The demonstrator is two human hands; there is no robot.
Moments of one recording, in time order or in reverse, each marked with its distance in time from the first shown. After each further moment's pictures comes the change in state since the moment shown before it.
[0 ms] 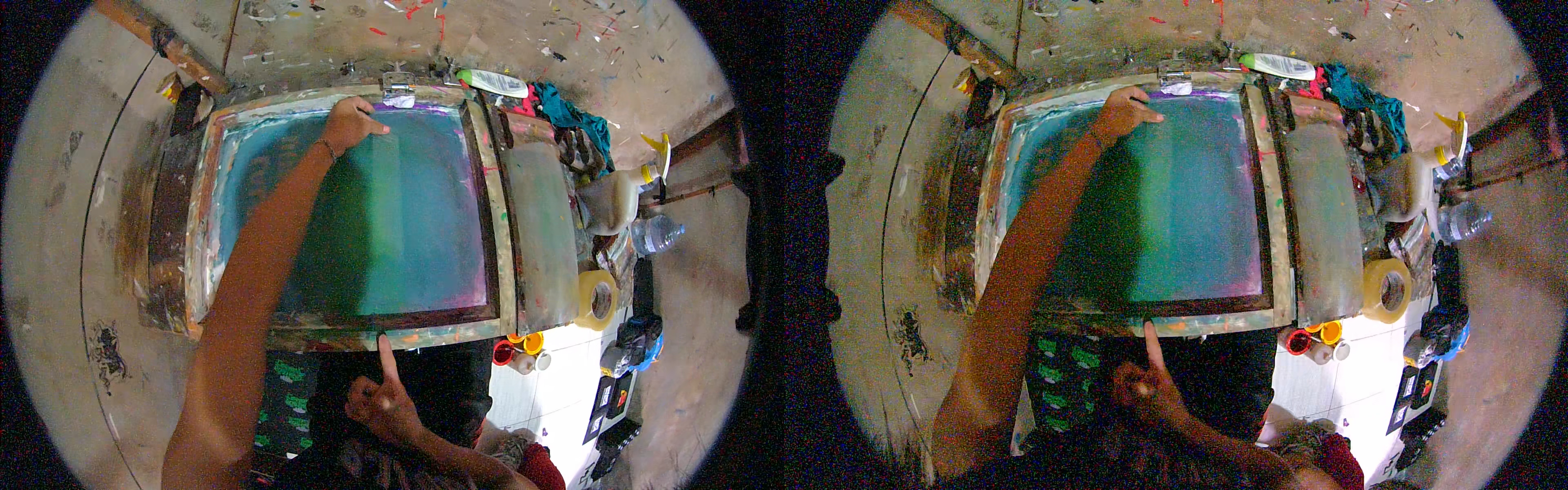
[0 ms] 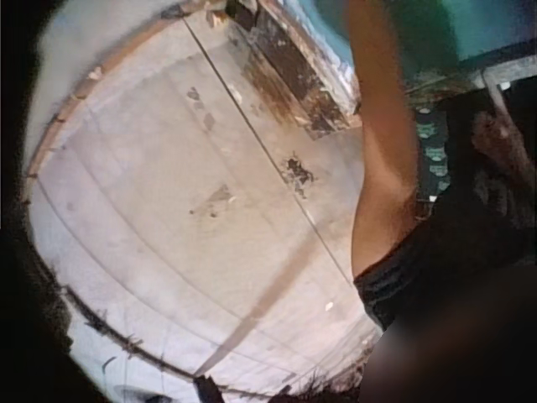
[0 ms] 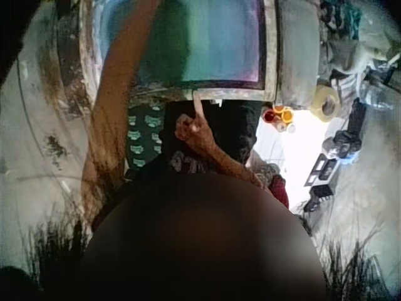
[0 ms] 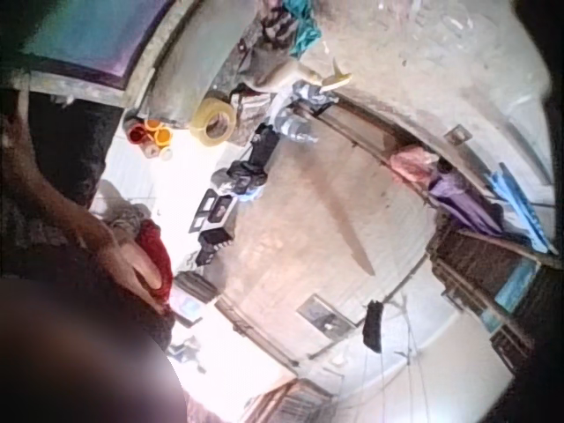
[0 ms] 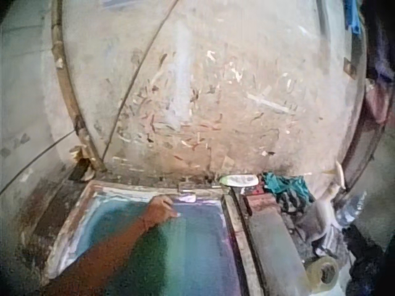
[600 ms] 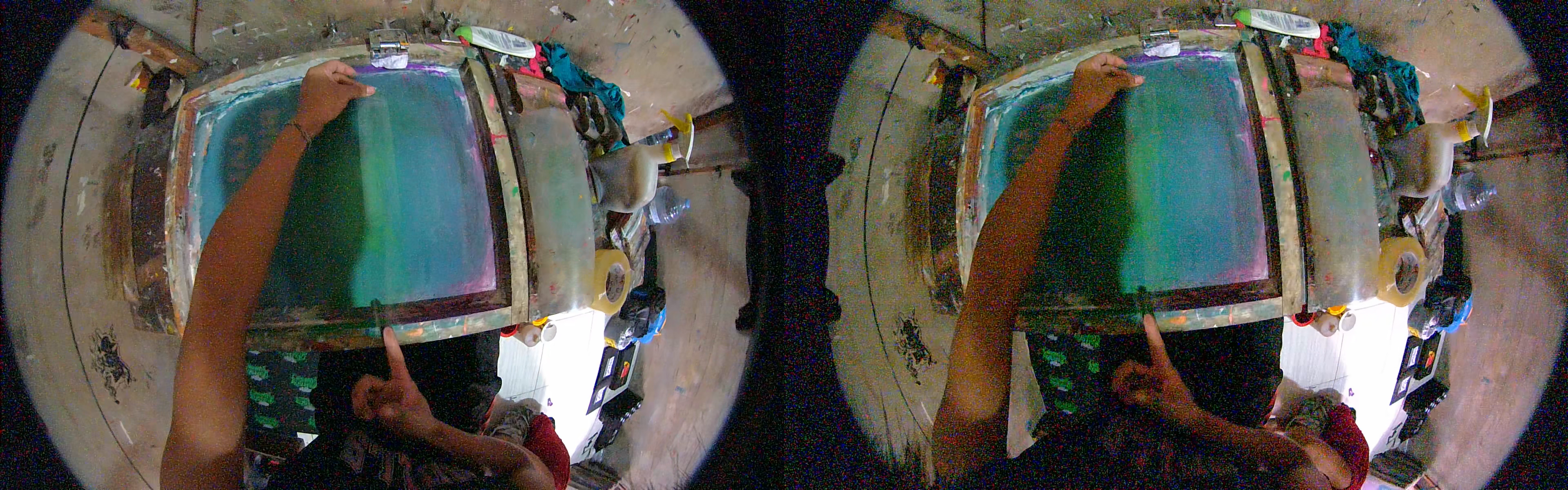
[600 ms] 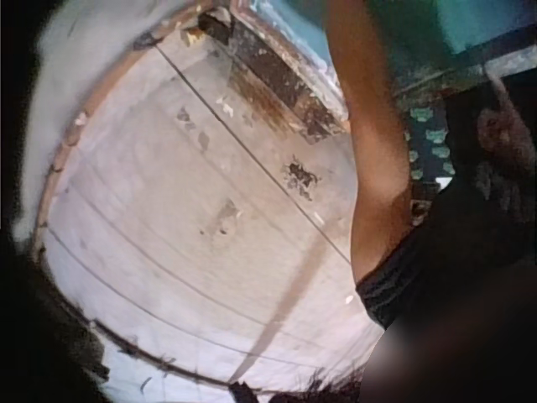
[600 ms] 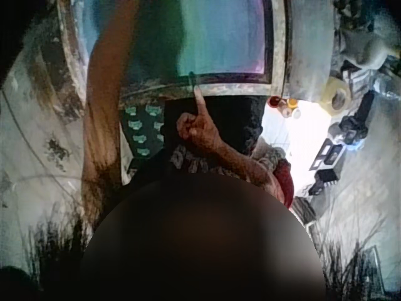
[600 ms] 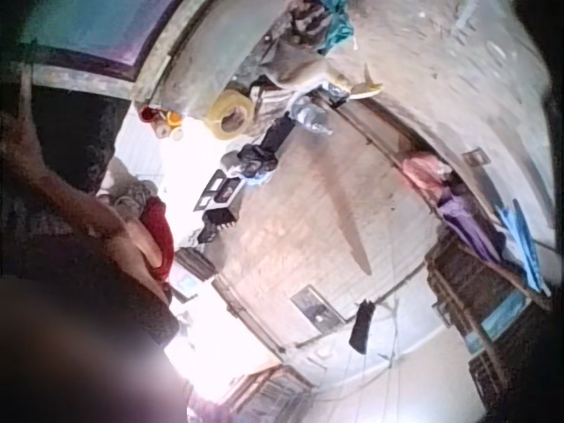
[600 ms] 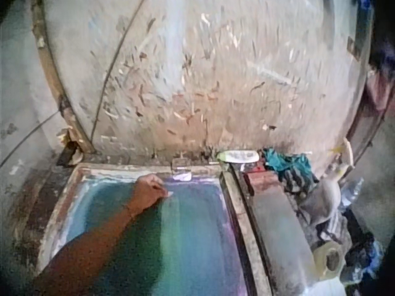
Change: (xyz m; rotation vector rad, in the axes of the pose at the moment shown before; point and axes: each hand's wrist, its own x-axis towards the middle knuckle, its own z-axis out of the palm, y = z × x) left_hand -0.011 -0.001 -0.001 -0.184 0.110 -0.006; right_hand 0.001 -0.021 0.009 -0.316 0.046 0.062
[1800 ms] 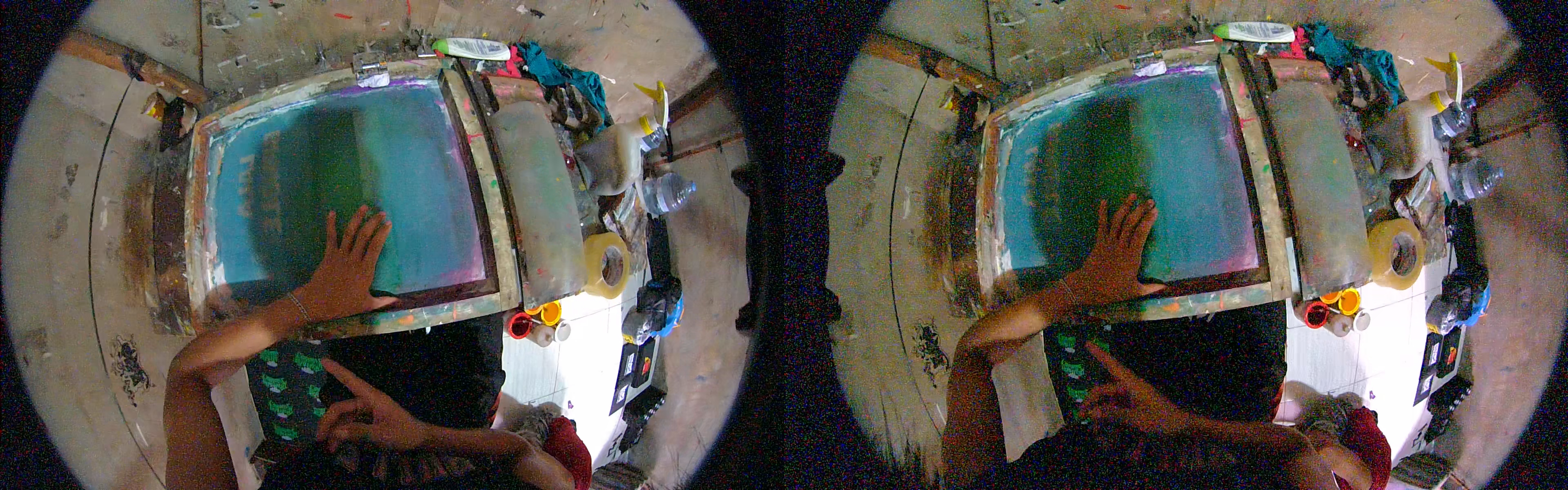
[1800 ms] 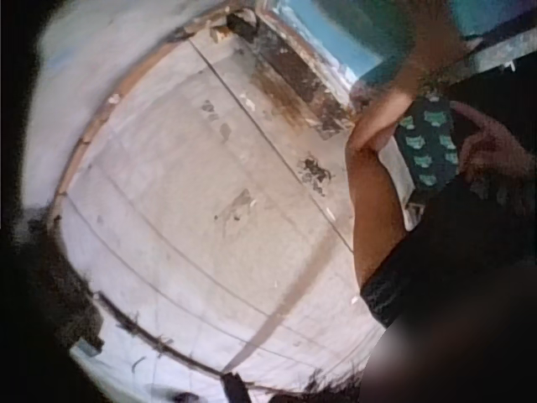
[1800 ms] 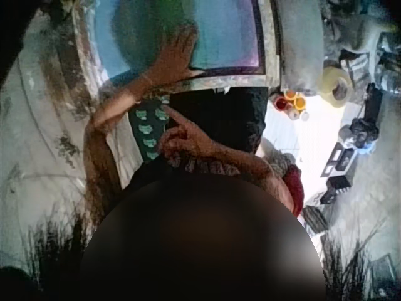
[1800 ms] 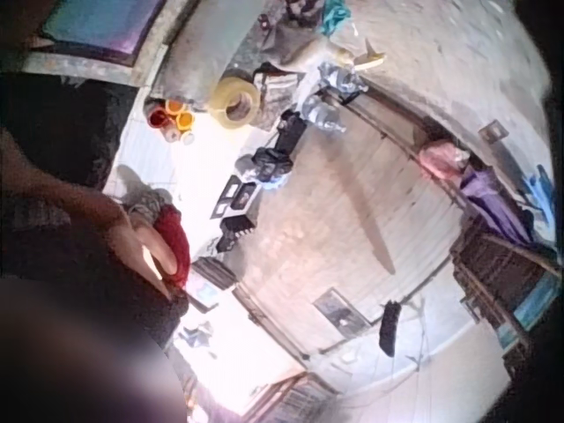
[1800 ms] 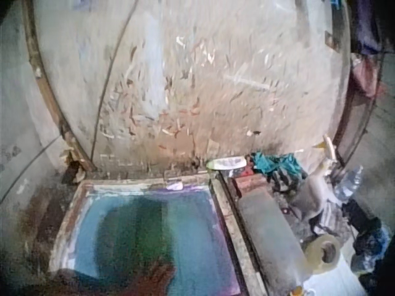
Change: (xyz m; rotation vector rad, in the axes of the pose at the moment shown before) left_hand -0.247 0.111 0.008 0.843 -0.580 0.411; right_hand -0.015 -0.007 0.027 -0.054 -0.298 0.241
